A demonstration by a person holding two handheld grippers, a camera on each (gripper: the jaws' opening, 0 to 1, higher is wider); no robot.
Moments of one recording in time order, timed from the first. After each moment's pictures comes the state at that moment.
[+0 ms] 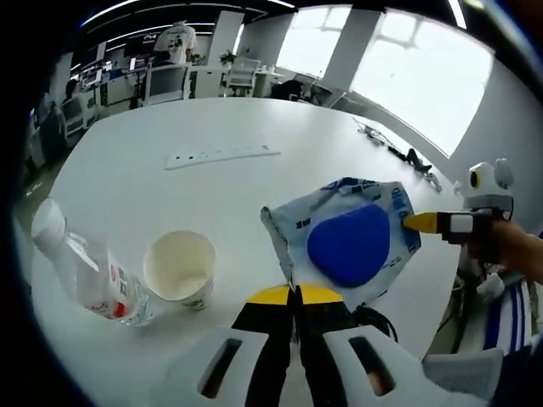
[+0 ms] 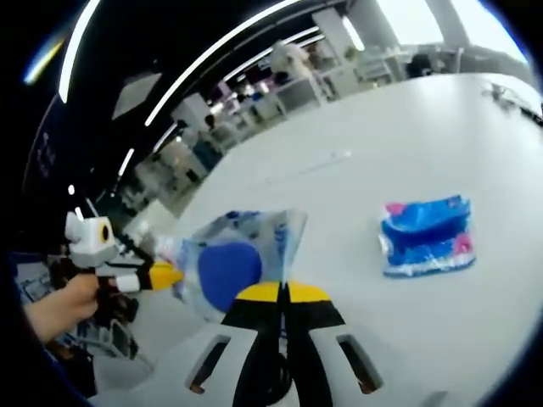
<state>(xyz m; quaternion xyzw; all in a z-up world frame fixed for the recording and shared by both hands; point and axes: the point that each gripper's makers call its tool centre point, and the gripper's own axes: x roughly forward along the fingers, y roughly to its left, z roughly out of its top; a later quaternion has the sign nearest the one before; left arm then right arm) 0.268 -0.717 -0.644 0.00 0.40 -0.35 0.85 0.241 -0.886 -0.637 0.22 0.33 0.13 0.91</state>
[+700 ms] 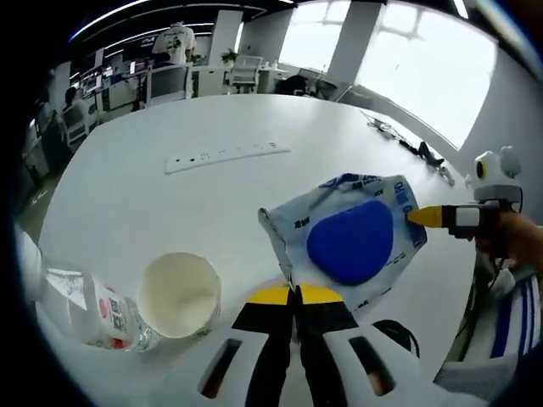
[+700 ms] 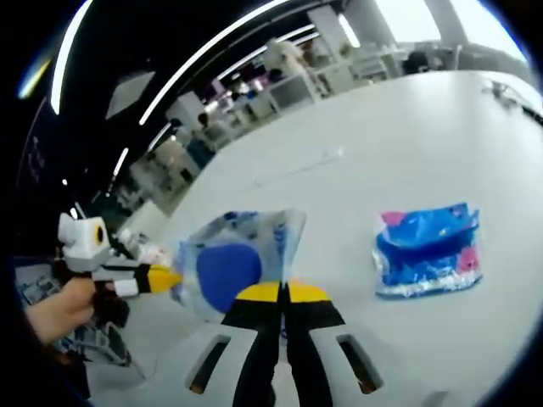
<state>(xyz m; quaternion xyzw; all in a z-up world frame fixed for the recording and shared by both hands) 0.297 -0.728 -0.659 0.03 0.40 -0.34 0.85 0.266 -0.894 -0.651 0.22 0.34 0.12 0.91</state>
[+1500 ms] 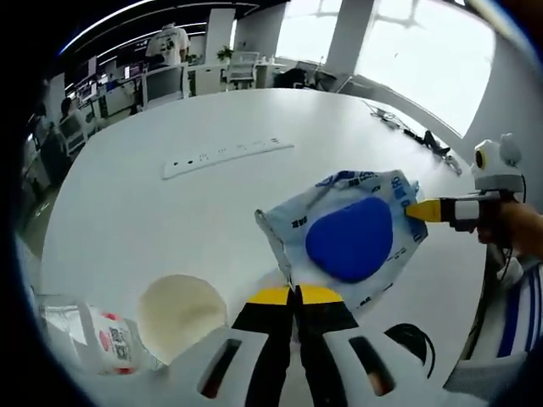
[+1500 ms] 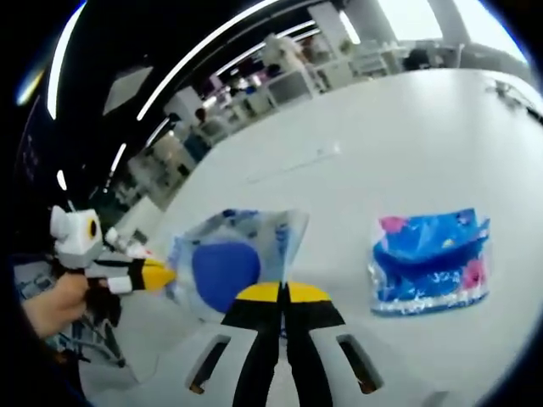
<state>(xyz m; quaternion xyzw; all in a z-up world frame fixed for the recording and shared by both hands) 0.317 -0.734 -0.671 0.06 0.40 -0.34 0.85 0.286 -0.900 -0.669 0.21 0.35 0.12 0.91</state>
